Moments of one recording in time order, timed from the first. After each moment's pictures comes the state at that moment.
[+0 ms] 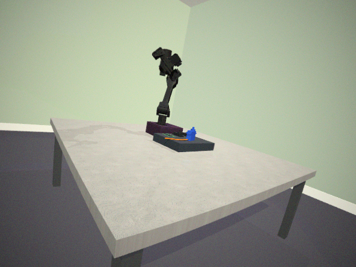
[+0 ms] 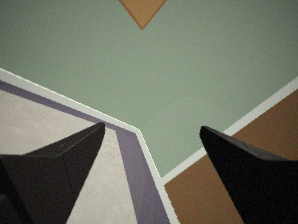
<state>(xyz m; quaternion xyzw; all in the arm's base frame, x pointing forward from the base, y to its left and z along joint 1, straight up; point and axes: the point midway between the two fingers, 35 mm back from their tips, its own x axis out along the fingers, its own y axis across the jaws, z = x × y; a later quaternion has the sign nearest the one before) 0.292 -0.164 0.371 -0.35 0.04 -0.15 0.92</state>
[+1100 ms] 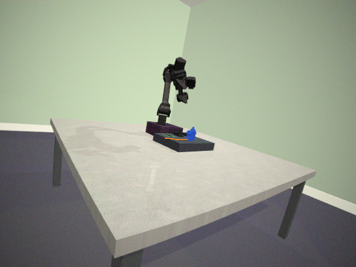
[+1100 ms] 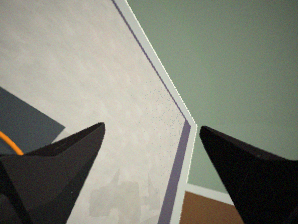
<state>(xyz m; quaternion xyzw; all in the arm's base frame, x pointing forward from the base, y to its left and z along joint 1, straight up) 0.363 -0.084 0.238 -0.47 0.26 0.12 0.83</state>
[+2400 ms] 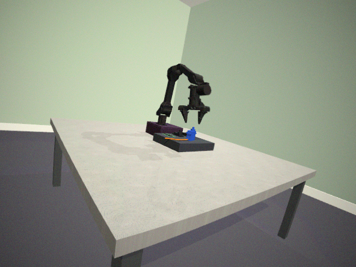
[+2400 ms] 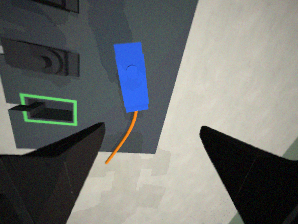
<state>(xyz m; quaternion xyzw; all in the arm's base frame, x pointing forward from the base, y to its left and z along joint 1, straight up) 0.320 0.033 0.112 -0.61 0.36 0.54 0.45</state>
